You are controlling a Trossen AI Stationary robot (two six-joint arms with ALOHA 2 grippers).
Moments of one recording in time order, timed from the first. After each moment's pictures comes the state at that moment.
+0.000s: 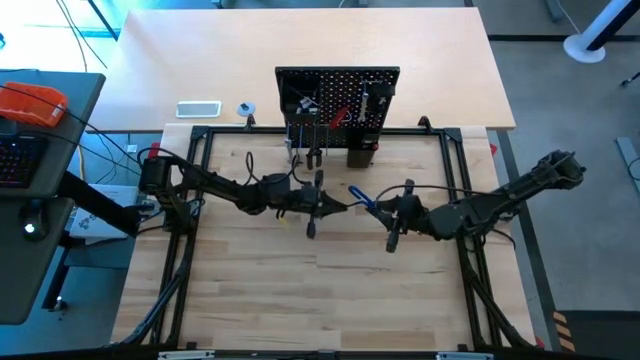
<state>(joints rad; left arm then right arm) 0.05 1.77 0.81 0.99 0.16 0.08 0.42 1.07 0.68 0.19 0.75 0.20</state>
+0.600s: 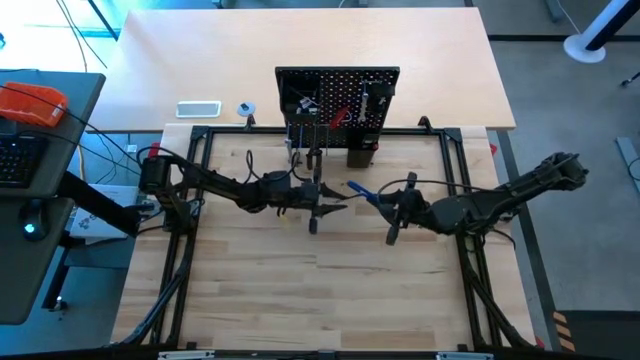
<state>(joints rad) 0.06 1.77 0.82 0.96 0.12 0.12 0.36 1.05 0.68 0.21 0.73 0.10</state>
